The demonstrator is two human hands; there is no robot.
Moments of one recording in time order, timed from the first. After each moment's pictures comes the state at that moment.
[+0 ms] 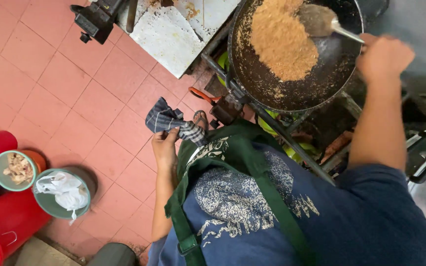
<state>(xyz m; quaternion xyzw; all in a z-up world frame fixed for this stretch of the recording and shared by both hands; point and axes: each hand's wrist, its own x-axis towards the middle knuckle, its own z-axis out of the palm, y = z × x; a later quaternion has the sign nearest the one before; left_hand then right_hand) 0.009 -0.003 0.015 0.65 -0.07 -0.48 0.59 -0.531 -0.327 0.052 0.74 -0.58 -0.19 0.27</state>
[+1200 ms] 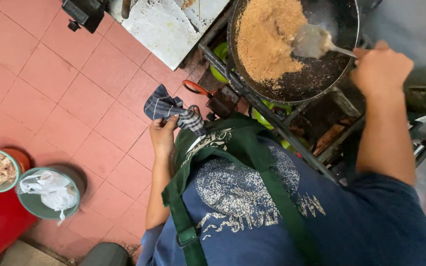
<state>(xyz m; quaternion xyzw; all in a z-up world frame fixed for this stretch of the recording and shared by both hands) 0.017 -0.011 -0.001 0.62 -0.08 -0.50 0.60 -0.480 -0.263 0.134 0.76 -0.55 -0.27 0.21</state>
